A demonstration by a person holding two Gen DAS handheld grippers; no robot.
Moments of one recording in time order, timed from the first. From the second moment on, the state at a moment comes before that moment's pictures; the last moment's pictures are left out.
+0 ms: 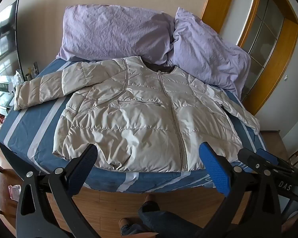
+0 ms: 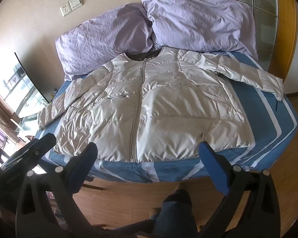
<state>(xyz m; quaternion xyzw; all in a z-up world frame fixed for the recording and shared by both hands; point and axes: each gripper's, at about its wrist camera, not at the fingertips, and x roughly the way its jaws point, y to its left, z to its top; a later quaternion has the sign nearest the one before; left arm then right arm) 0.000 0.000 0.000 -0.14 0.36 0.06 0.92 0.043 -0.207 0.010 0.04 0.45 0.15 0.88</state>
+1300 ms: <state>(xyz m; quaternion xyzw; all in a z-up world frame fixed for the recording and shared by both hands) 0.002 0.001 -0.003 -0.14 0.36 0.06 0.92 0.047 -0.206 0.008 0.04 0.45 0.15 0.88</state>
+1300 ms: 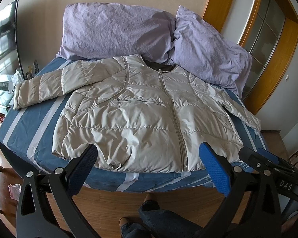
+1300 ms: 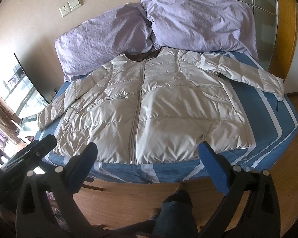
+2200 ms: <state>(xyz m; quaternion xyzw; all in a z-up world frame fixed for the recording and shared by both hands) 0.003 0.002 -0.004 -0.14 0.37 0.06 0.92 0.048 -0.207 0.006 0.05 0.45 0.15 0.88</state>
